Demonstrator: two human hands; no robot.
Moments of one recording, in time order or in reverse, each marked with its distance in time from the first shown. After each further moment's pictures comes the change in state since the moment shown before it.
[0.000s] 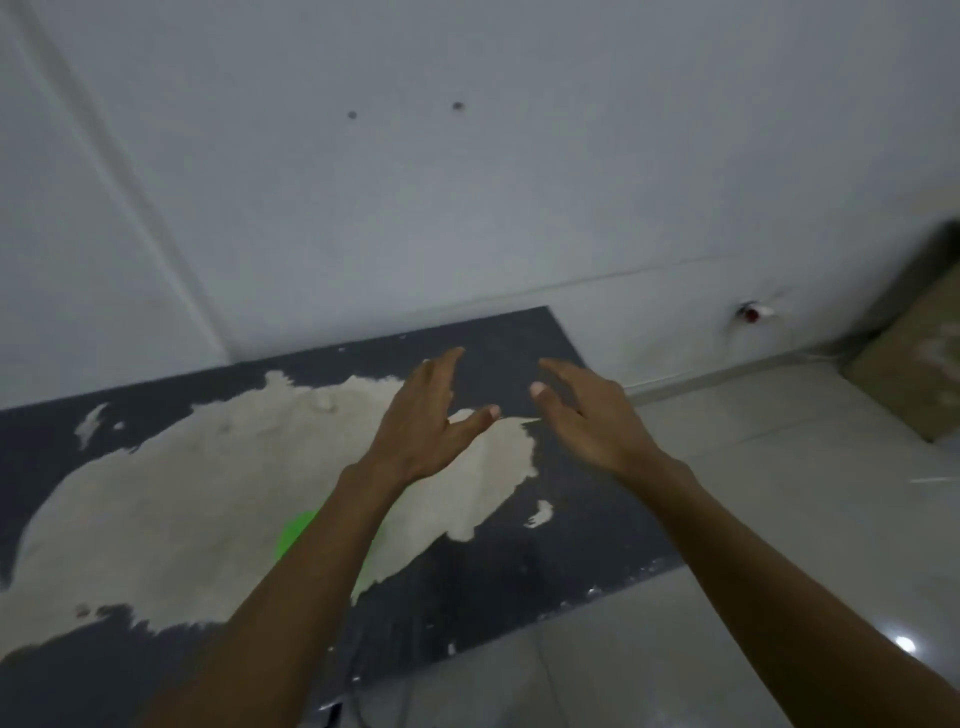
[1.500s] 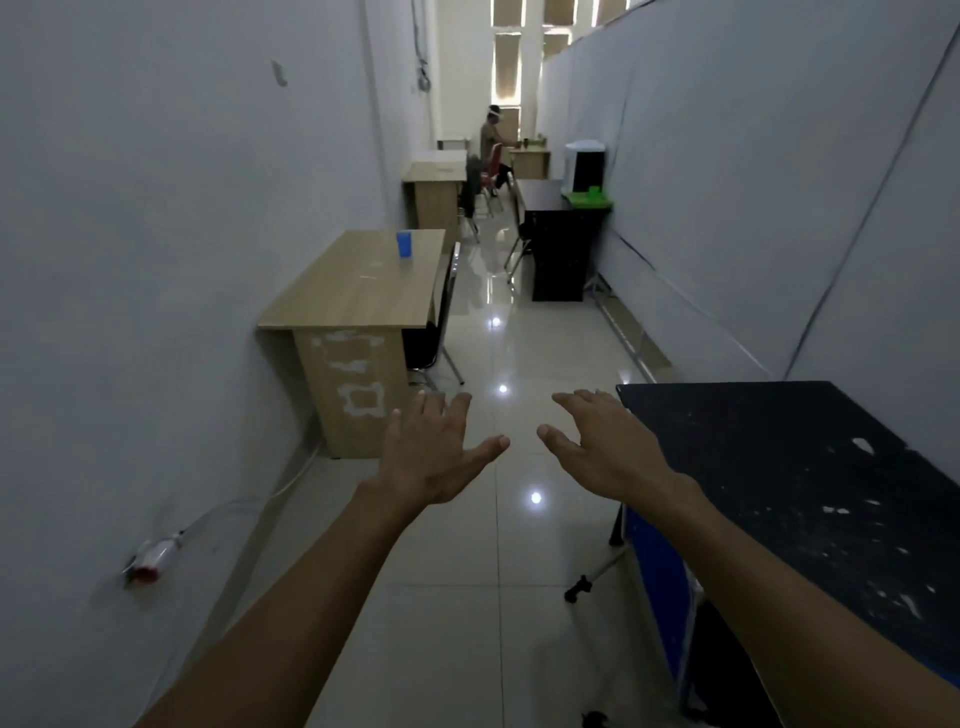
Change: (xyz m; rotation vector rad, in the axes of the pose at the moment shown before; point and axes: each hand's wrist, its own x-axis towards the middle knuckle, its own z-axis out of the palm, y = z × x) left_hand 0.285 0.776 0.578 0.296 -0.543 1.087; right_hand -0.177 0.567 -0.623 -0.438 0.730 0.971
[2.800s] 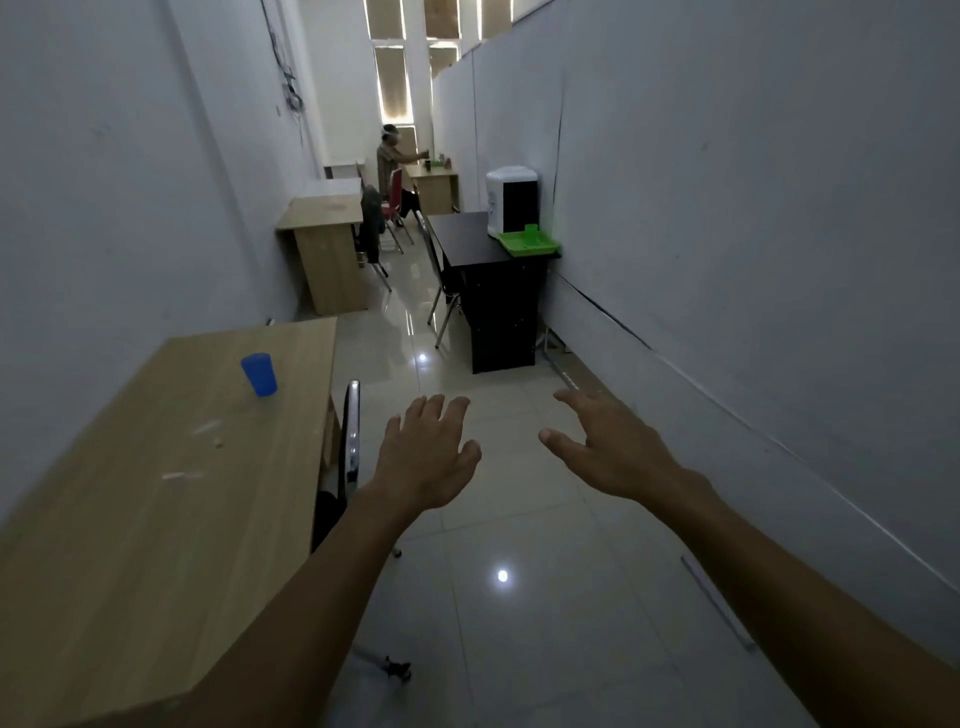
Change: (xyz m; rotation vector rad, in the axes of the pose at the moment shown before) left_hand 0.939 -0.090 0.084 -0.048 -0.010 0.288; right_hand 0.866 0.238 0.038 0.061 0.108 0.178
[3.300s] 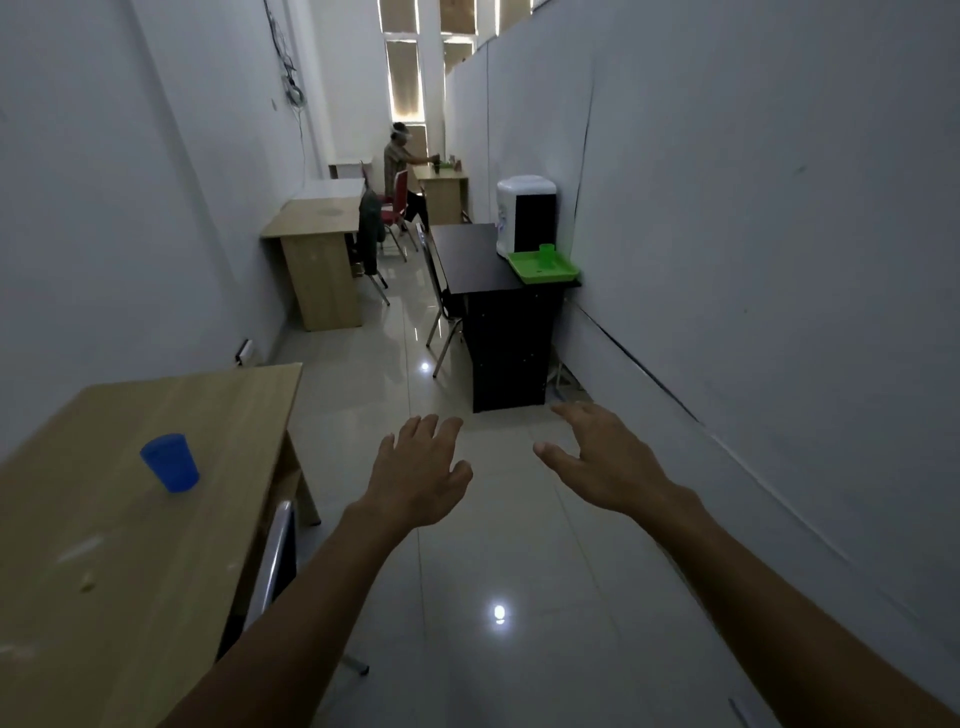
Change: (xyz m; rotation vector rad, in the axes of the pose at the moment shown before) left_hand 0.349 -0.079 0.059 -0.011 -0.038 -0.054; right_hand 0.358 0.100 0.037 0.009 -0.017 -0.026
